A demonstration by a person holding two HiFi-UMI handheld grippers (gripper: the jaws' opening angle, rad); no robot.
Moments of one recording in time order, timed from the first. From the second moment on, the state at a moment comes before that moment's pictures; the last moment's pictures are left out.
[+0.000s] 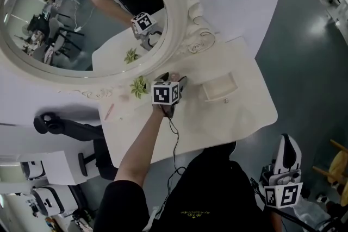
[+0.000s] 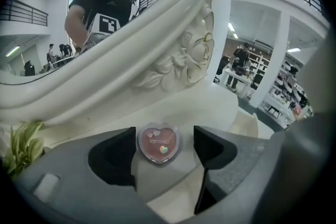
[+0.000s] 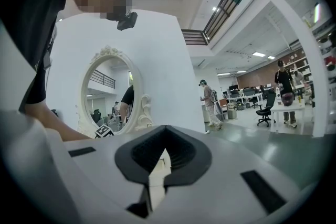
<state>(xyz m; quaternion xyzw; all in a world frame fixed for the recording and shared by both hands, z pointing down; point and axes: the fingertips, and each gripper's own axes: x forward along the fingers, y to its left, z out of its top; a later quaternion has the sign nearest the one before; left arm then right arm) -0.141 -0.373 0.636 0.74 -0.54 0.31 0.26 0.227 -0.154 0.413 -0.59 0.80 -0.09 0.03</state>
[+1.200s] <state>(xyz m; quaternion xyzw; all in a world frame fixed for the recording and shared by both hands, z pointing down) 0.054 -0.318 0.616 0.82 -0.30 0.41 0.27 0.250 -0.137 0.410 -0.63 0.77 -0.08 0.05</state>
